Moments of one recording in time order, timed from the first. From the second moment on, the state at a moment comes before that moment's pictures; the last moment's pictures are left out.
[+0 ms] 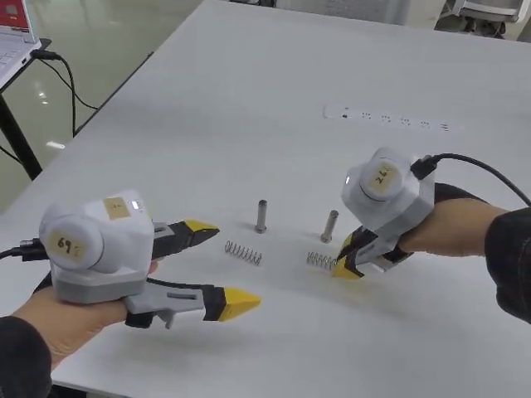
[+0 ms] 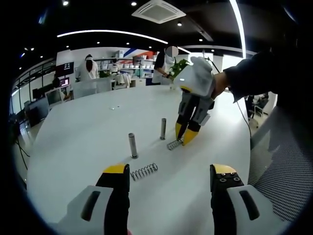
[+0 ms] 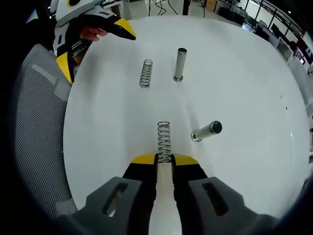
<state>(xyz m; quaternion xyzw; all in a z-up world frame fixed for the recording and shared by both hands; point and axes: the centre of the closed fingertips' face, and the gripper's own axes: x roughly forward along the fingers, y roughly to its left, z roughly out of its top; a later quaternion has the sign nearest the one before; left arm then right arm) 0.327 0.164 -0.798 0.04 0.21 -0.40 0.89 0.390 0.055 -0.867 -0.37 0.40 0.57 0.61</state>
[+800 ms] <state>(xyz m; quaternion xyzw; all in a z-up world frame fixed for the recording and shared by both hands) 0.324 0.140 -0.796 0.05 0.21 -0.43 0.88 0.363 0.050 -0.837 -0.38 0.39 0.58 0.61</state>
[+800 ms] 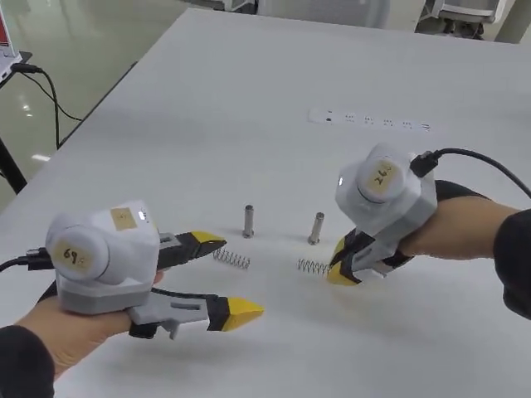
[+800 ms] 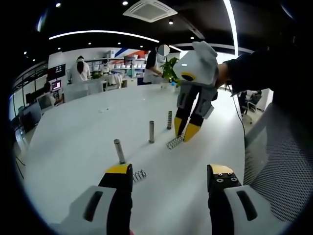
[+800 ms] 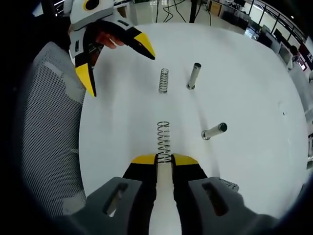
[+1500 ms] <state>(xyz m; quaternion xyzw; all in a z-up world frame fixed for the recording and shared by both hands) 0.317 0.105 -0.790 0.07 0.19 -0.49 0.85 0.333 0.054 -0.808 -0.40 0.37 0.60 0.58</state>
